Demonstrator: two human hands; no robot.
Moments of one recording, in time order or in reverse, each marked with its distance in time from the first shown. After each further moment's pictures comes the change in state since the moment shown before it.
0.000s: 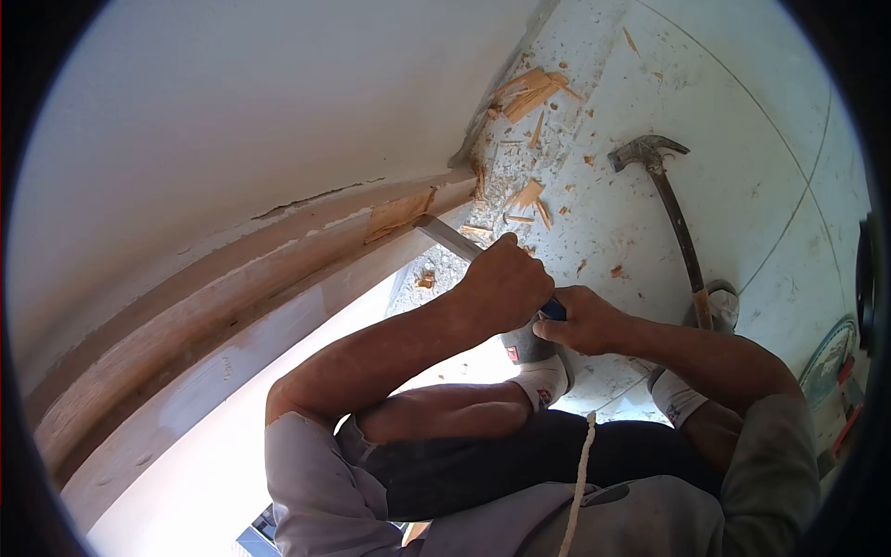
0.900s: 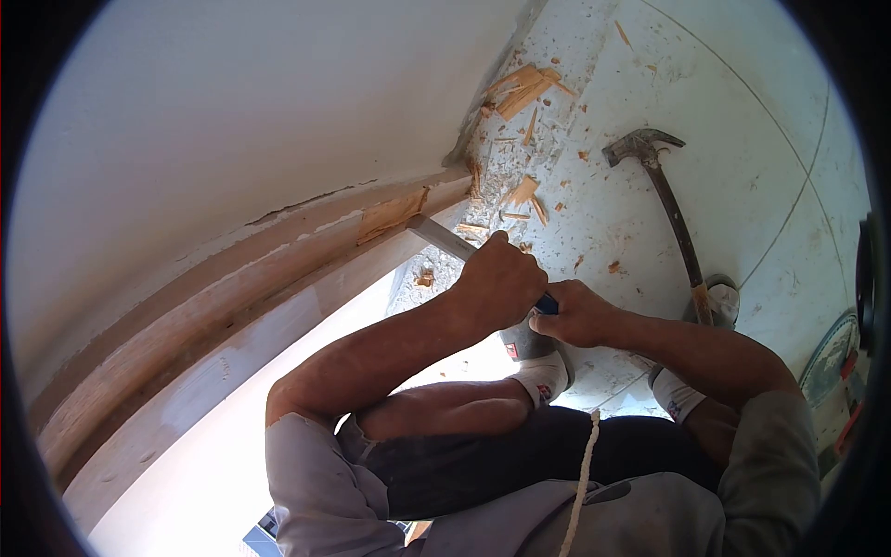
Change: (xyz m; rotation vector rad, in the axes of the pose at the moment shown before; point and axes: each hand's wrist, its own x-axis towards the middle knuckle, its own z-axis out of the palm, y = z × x) left_hand 0.006 0.003 -0.003 0.028 -0.142 -0.074; right_hand 0.009 0.013 0.006 0.002 0.047 -0.032
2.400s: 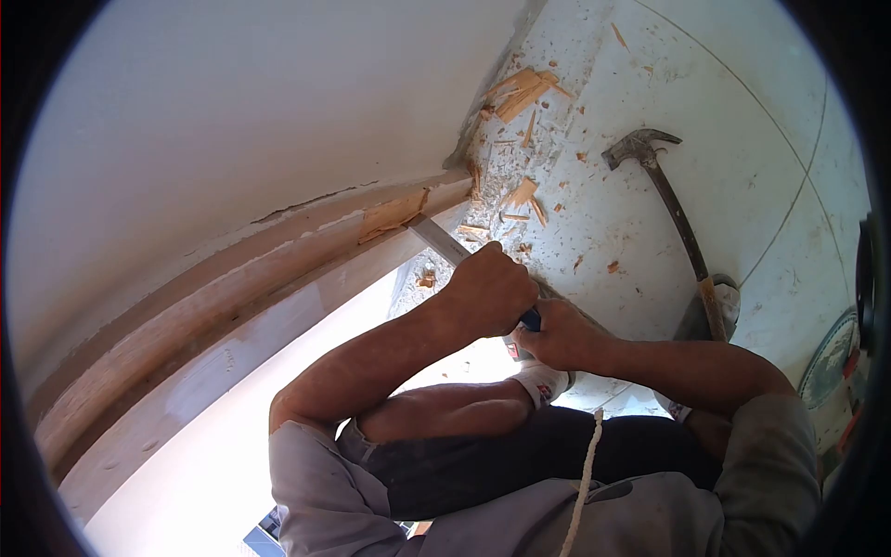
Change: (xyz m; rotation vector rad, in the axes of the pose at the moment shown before) left_hand -0.014 -0.001 -0.005 -0.052 0.019 0.054; right_hand -0.013 -0.032 0.023 0.030 0.081 0.105
